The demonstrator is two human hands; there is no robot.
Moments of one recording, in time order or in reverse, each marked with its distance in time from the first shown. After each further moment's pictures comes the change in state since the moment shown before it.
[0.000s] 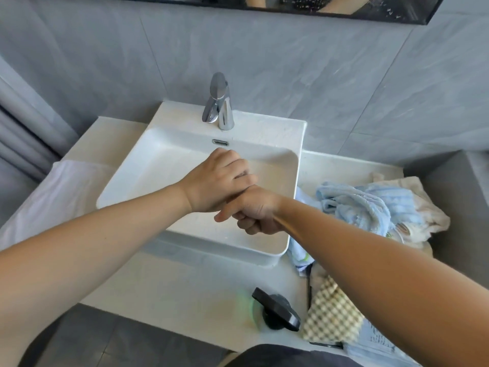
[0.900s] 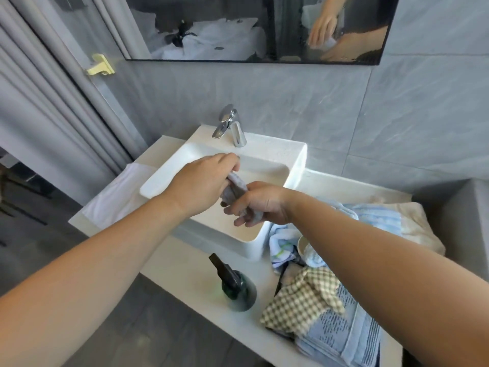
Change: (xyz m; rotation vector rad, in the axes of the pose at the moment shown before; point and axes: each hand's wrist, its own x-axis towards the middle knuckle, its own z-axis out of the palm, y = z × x) left_hand 0.094 0.135 -0.137 -0.065 -0.319 -0.813; right_hand -0.114 0.023 -0.070 -0.202 -0.225 -0.255
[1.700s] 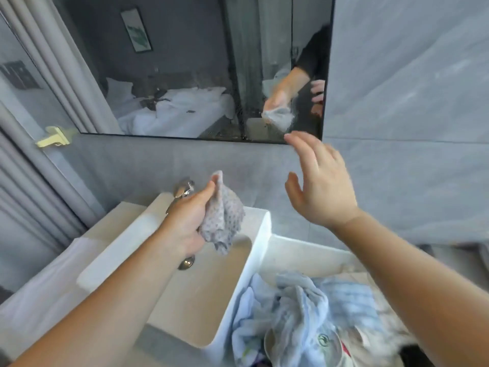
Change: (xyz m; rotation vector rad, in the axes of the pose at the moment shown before) left_hand 0.145 0.061 -0.006 -1.638 0.161 -0.744; right_hand -0.076 -0.042 -0.205 -1.185 1.338 -0.975
